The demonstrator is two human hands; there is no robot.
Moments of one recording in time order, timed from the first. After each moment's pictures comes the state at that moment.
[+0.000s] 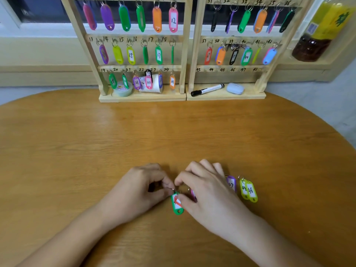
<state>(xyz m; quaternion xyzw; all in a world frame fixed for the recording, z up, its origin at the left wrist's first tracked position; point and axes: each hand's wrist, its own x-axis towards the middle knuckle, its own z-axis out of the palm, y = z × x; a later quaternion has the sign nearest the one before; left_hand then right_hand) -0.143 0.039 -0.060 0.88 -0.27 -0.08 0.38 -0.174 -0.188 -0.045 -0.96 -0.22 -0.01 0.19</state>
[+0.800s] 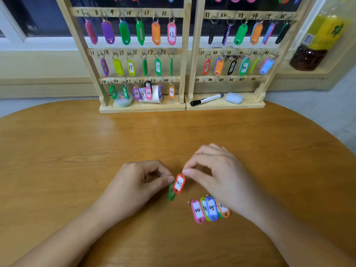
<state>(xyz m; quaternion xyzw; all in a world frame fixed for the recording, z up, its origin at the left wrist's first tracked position) -0.122 0.031 -0.036 0.89 -0.18 -0.04 0.43 -0.116 -0.220 -0.024 -0.91 -0.25 -0.08 0.32</state>
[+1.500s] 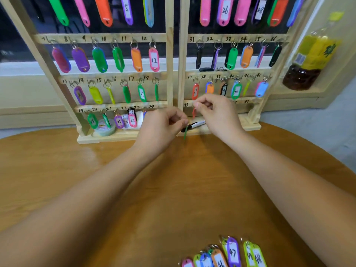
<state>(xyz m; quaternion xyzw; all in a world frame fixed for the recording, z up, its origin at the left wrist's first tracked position) 0.091 -0.060 -0.009 0.88 -0.18 0.14 0.42 0.116 -0.258 0.001 -0.89 -0.07 -0.22 0.40</state>
